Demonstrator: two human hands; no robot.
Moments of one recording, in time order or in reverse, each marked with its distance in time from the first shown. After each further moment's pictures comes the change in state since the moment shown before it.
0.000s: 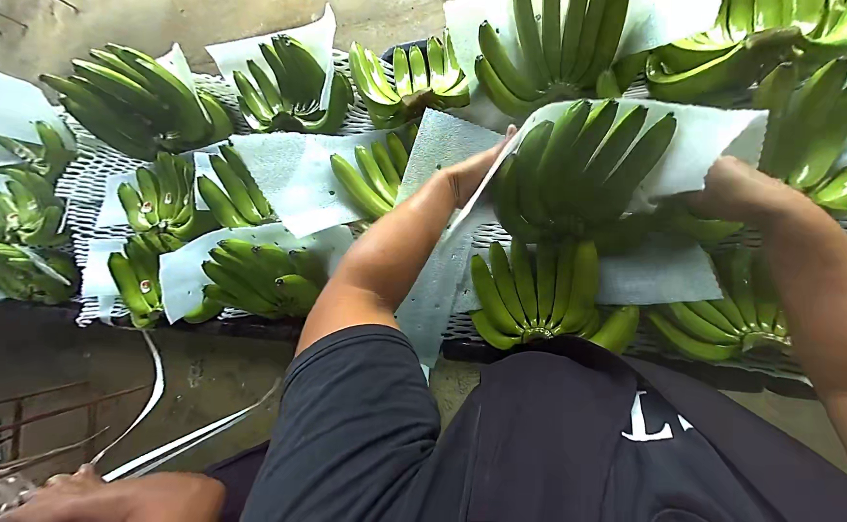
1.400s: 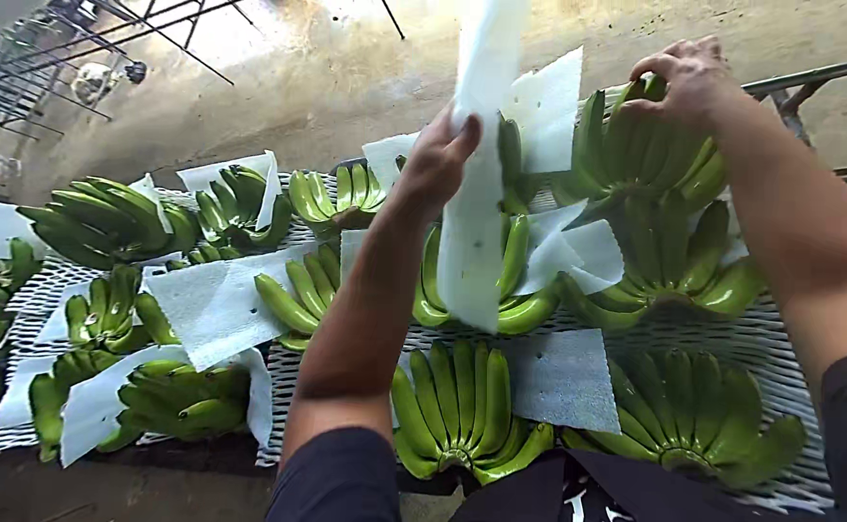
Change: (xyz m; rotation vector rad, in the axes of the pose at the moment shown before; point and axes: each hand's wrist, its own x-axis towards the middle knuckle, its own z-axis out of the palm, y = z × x) left_hand 0.079 0.147 0.092 0.416 0.405 0.651; right_hand 0.165 0.097 -0.193 -0.147 0.375 -0.139
